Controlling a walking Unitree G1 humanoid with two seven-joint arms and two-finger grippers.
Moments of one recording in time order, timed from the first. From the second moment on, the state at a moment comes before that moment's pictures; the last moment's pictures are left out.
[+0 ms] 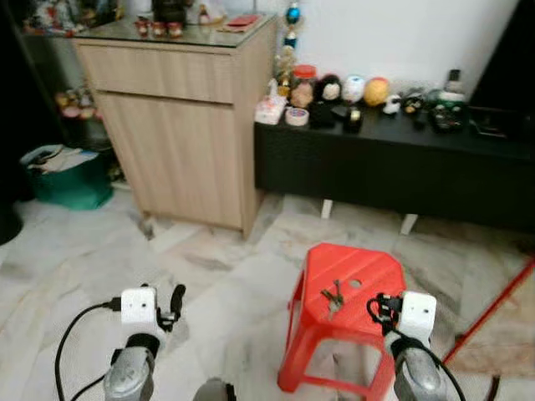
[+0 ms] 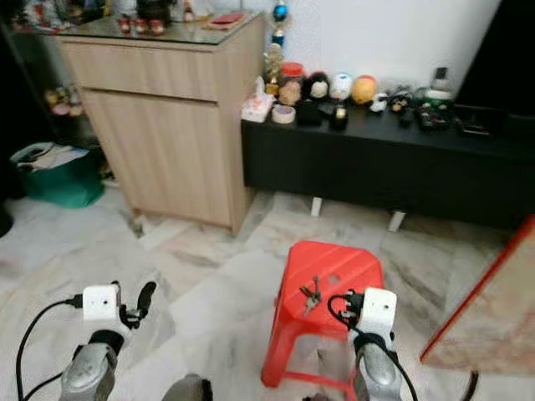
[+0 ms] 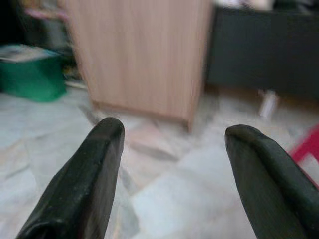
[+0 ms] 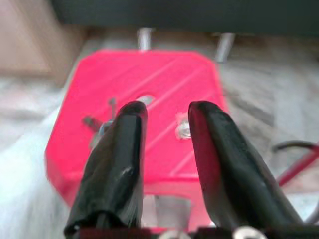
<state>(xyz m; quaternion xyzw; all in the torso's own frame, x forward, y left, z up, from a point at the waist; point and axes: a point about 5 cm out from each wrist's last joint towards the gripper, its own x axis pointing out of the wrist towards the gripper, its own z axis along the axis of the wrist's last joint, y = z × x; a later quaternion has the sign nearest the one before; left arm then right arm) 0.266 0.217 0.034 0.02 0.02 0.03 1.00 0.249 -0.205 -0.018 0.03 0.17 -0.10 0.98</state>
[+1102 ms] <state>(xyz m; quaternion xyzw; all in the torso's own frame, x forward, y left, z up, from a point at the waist) 0.254 0.224 0.016 0.02 0.07 0.03 1.00 0.252 -0.202 -0.016 0.04 0.16 -0.07 0.98</state>
